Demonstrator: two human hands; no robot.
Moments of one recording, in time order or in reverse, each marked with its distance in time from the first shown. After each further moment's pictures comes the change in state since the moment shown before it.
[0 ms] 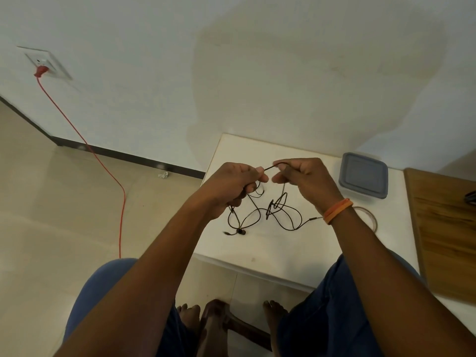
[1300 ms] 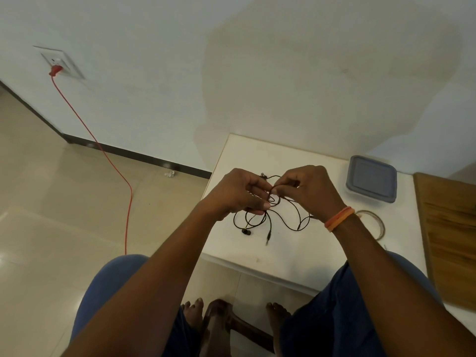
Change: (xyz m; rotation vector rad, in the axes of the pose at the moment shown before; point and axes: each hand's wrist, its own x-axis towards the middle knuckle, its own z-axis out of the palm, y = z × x) left_hand -0.001 -0.015 -0.003 0.143 -0.052 0.002; right_hand -0.007 -0.001 0.007 -0.416 -0.070 -0.283
